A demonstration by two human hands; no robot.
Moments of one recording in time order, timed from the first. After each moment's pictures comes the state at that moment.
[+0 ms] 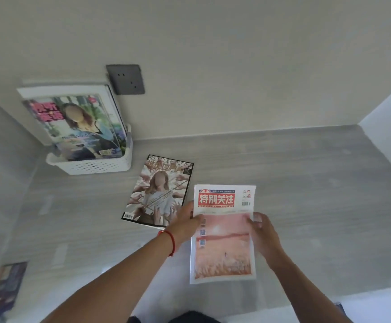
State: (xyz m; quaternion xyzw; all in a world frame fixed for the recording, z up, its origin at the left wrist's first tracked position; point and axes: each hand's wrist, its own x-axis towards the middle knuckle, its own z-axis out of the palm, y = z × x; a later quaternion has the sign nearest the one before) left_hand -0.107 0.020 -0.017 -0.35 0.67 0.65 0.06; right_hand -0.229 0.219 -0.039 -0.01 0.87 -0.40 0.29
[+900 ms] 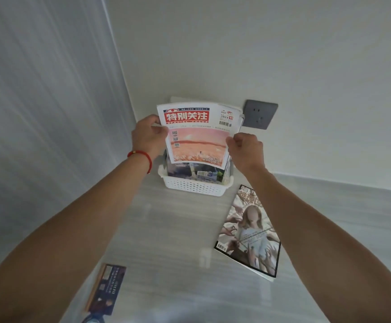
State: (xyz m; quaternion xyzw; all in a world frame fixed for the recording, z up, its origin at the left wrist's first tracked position) left_hand 0.018 -0.369 0.132 -0.50 0.69 0.41 -0.33; right_hand -0.168 -0.224 0.114 -0.33 0.84 -0.41 0.13
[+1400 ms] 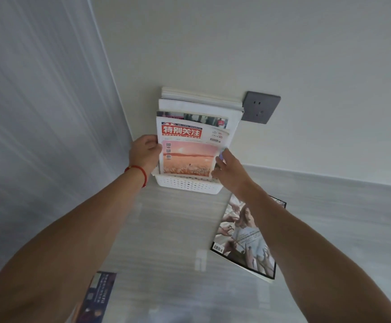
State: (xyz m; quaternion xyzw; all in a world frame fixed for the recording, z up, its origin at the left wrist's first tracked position) left_hand 0.016 -0.399 0.033 -0.51 0.64 0.50 -0.27; right_hand -0.156 -0.225 0.042 -0.28 0.70 -0.50 0.43
